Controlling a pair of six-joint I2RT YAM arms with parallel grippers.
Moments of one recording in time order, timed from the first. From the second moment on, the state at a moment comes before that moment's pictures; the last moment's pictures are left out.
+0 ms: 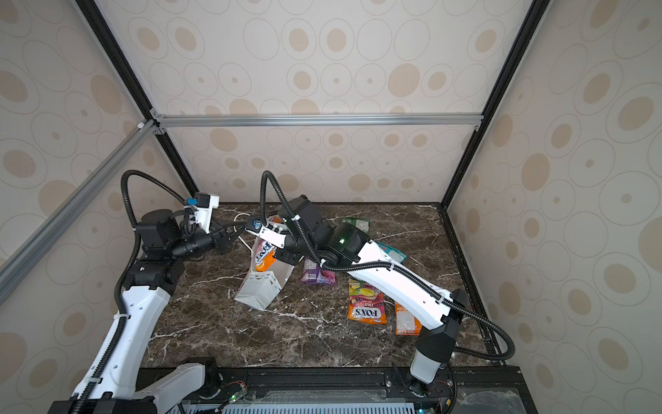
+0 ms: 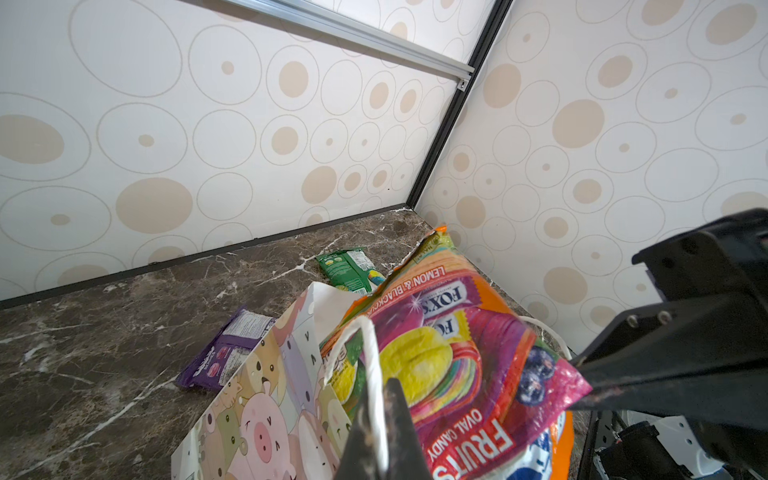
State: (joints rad) left arm 0.03 1.06 1.11 -0.33 0.84 -0.12; right arm 1.01 1.69 1.95 -0.81 0.06 -0.46
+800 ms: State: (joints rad) left arm 0.03 1.06 1.10 -0.33 0.86 -0.13; right arm 1.04 1.76 1.92 -0.81 0.12 -0.28
